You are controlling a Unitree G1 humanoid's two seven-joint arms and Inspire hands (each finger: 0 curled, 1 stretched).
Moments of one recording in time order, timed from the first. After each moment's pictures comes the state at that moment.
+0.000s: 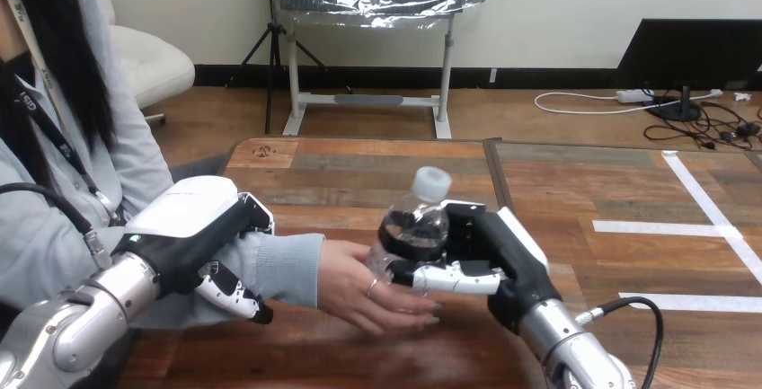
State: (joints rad) left arm -0.29 0.68 -0.23 0.50 0.60 -0.52 -0.09; right arm -0.41 -0.08 -0.05 1.07 -0.01 -0.67 0.36
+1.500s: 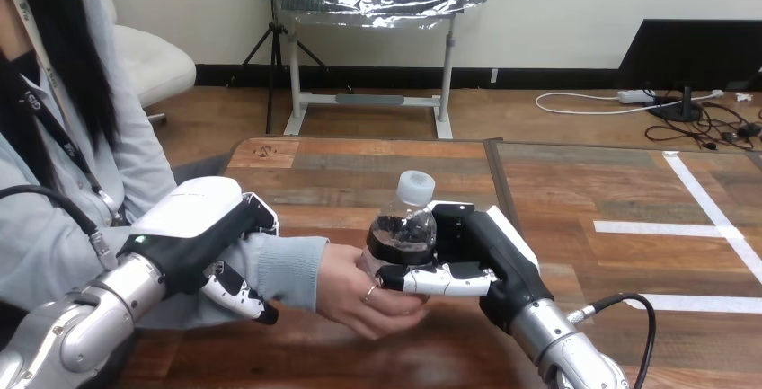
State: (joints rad) left arm -0.29 0.66 -0.23 0.51 0.60 -0.51 -0.08; right arm -0.41 -0.06 -0.01 1.06 -0.02 -0.70 0.36
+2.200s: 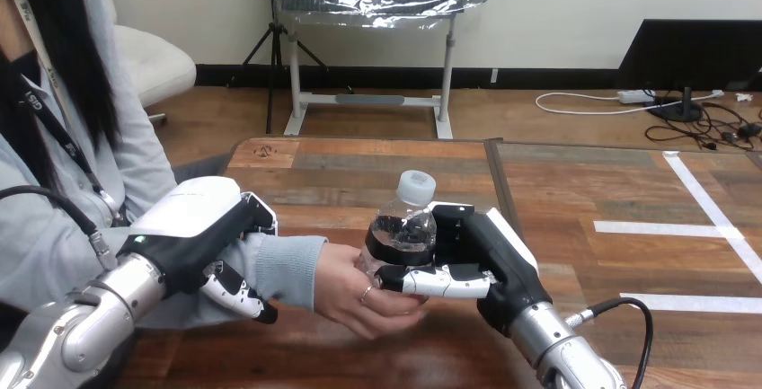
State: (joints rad) left arm -0.30 0.66 -0.23 0.51 0.60 -0.50 -0.08; right arm -0.39 -0.05 -0.01 1.05 0.00 -0.70 0.37
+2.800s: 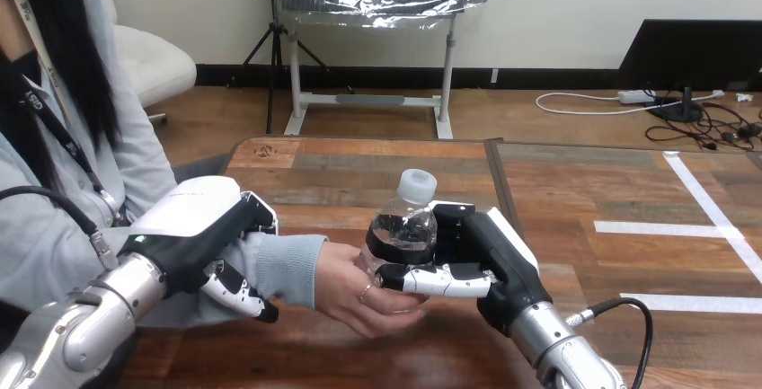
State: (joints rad) left arm -0.30 0.65 -0.23 0.51 0.60 -0.49 -0.08; right arm -0.39 -0.05 -0.01 1.05 0.01 -0.70 0.38
